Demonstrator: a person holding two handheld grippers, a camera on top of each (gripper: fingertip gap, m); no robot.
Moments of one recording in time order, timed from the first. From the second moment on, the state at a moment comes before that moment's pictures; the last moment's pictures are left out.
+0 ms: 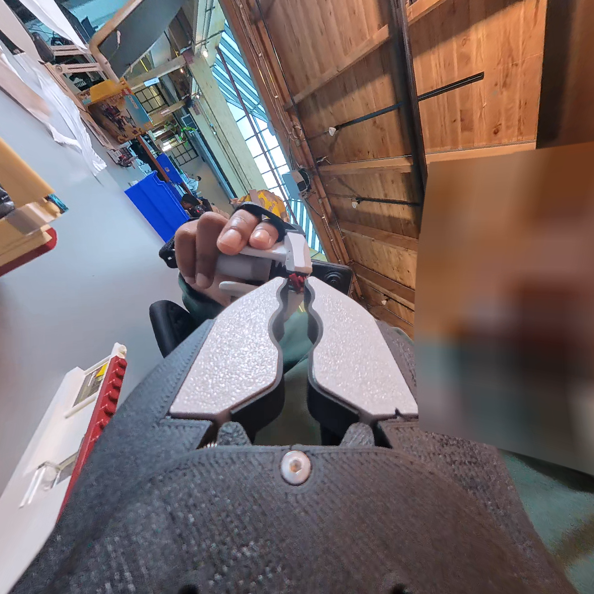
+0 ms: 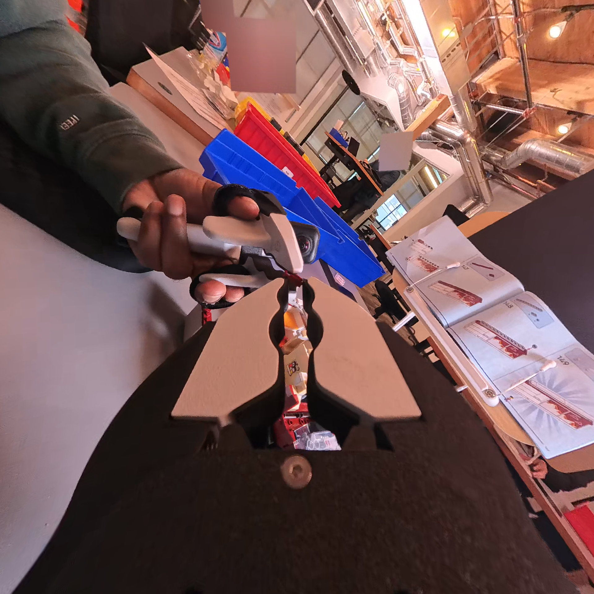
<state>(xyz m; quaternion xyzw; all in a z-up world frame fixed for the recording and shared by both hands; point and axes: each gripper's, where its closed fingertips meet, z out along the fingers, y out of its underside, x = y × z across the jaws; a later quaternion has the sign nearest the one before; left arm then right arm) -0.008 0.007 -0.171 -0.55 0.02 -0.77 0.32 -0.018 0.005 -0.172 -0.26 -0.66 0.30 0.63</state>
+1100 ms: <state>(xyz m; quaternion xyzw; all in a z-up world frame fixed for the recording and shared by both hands) -0.025 0.035 -0.198 -0.68 0.04 -0.54 0.49 -0.033 0.034 -0.202 -0.46 -0.67 0.27 0.52</state>
